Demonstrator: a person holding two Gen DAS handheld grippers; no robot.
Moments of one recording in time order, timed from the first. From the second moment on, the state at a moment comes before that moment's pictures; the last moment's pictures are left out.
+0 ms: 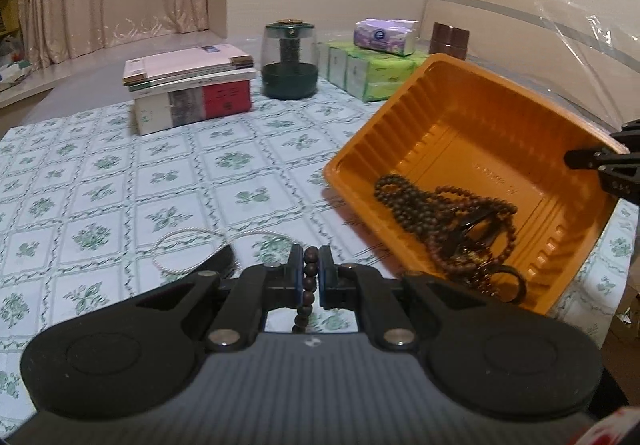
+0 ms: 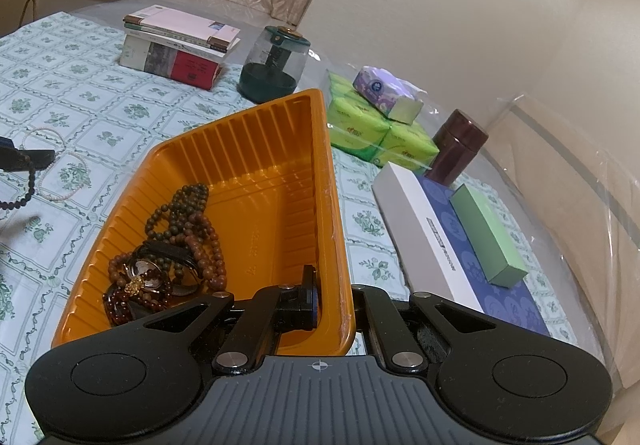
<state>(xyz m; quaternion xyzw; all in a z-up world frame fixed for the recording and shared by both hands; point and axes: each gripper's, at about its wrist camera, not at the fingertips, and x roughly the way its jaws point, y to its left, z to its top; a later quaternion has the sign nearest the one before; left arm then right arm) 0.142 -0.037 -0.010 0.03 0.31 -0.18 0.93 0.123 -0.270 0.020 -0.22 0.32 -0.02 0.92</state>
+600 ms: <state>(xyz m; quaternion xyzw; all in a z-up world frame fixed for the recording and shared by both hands) 0.151 -0.093 0.018 0.02 0.29 -0.26 0.92 0.126 -0.279 0.016 -0.20 0.33 -0.02 0.92</state>
